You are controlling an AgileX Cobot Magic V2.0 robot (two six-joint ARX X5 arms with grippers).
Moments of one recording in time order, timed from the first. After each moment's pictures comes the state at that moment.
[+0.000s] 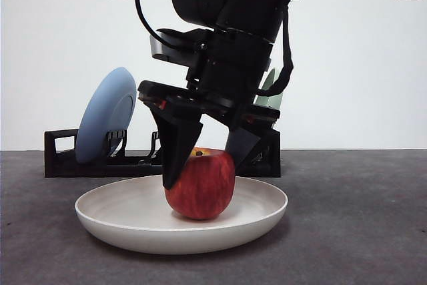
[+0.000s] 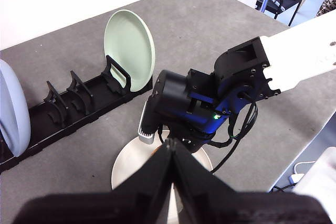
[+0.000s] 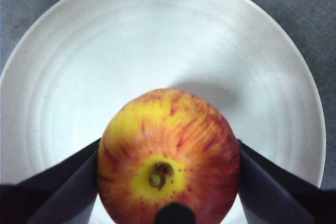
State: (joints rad) left arm -1.14 0.87 1.43 -1.05 -0.41 -0.28; right arm 0.83 1.83 1.27 -0.60 -0.05 0.08
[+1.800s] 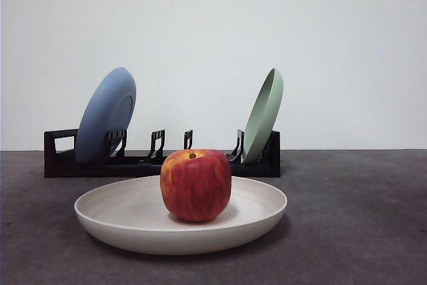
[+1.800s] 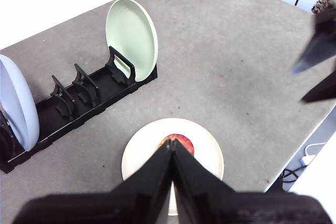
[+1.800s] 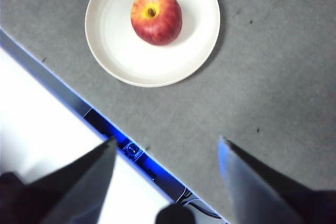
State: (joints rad) left arm -1.14 0.87 1.43 -1.10 -0.41 -0.23; right arm 0.84 1.05 1.27 -1.25 0.00 0.12
